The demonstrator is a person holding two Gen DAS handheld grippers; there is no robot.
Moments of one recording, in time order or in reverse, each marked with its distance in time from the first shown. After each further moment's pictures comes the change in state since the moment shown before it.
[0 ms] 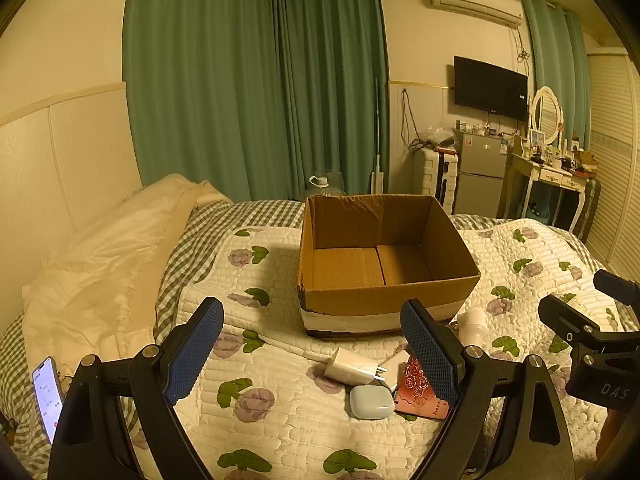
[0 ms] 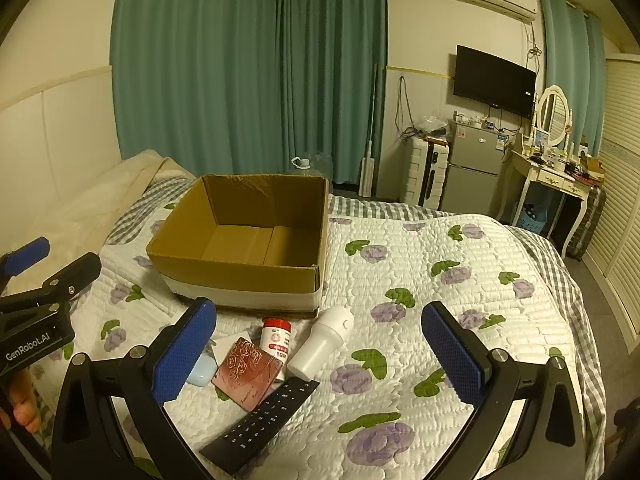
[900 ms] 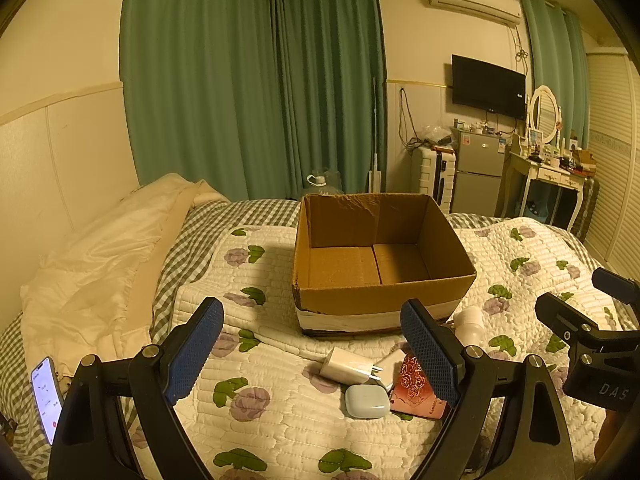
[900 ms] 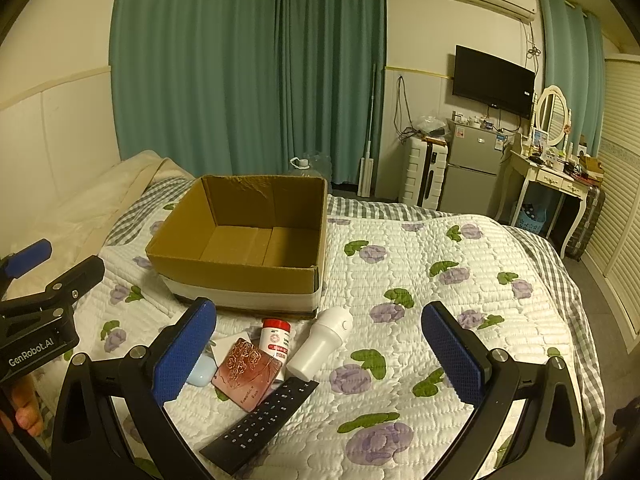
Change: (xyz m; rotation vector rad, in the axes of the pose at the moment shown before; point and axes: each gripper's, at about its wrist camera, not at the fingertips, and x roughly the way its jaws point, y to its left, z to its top) left arm 0.002 -0.008 -0.001 0.008 0.005 -0.004; right arm 0.000 0.002 0.002 0.010 0.002 -0.013
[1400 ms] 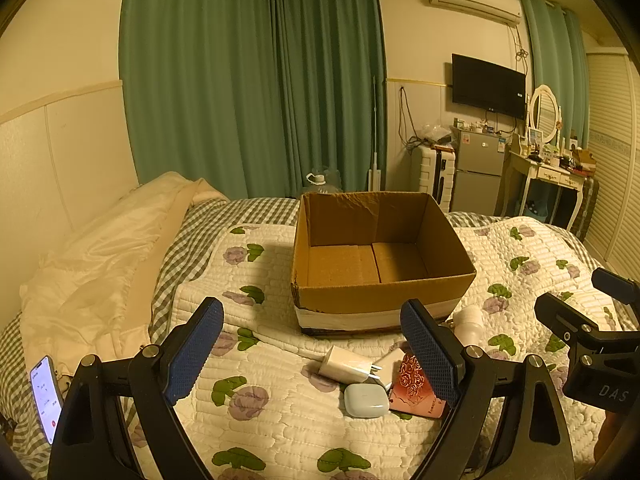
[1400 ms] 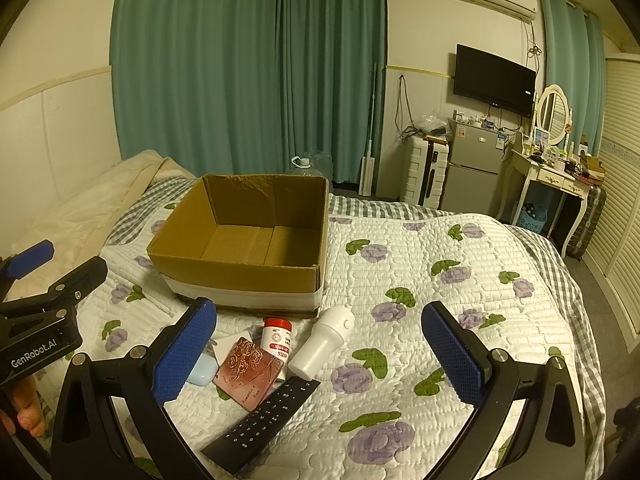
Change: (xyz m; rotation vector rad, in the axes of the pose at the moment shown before) left arm 0.000 -0.001 0.000 -0.001 0.002 -0.001; right arm 0.000 0.001 0.000 0.001 0.003 -0.001
